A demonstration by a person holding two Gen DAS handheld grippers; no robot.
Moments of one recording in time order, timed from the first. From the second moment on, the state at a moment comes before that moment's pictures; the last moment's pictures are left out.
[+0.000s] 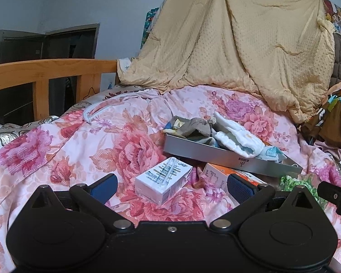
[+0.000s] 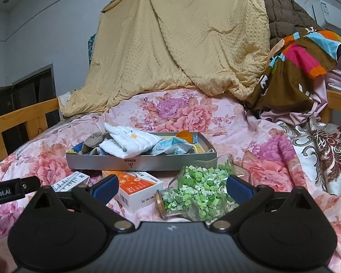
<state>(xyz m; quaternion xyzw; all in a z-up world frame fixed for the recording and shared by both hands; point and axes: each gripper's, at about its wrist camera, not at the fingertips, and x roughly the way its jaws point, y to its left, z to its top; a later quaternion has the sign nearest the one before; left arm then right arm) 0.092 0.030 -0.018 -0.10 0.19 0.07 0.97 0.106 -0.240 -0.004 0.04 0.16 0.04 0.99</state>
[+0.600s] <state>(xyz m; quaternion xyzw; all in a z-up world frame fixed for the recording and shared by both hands) 0.093 0.029 -0.028 -0.07 0.20 0.07 0.98 0.105 -0.240 -0.014 0.04 0.19 0.03 0.98</state>
